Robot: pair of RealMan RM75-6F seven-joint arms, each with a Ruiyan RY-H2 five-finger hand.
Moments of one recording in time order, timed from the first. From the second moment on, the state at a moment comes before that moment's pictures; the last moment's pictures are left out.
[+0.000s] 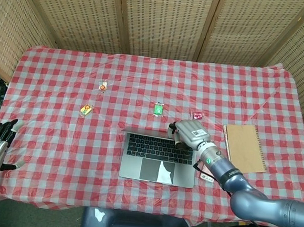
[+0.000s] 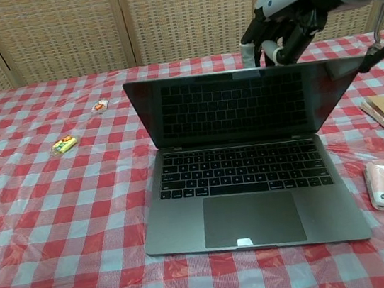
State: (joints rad) left arm -0.15 -1.09 -0.02 -1.65 1.44 1.33 0.07; right arm 1.02 -1.04 0.25 -1.98 -0.55 0.67 -0.44
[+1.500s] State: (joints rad) left arm -0.17 -1.15 0.00 -1.64 1.41 1.30 0.19; right arm 0.84 -1.19 -0.17 -1.61 -1.96 0.92 -0.02
